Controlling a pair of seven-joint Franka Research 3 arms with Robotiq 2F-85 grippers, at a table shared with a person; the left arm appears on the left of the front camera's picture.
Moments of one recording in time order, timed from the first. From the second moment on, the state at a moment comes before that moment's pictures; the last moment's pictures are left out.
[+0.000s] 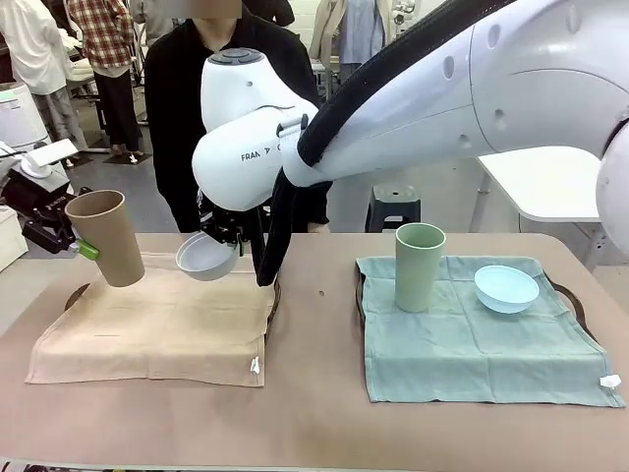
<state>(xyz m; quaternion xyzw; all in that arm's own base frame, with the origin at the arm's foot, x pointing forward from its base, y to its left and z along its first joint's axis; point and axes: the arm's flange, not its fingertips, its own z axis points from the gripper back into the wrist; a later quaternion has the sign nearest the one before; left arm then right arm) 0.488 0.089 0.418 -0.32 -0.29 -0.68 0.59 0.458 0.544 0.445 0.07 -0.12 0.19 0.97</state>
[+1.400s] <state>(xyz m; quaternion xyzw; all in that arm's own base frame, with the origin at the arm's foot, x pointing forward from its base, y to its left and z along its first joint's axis) 0.512 0.076 0.343 -0.33 -0.29 -0.70 0.57 0.495 0.547 0.343 0.09 -0.12 0.21 0.97</state>
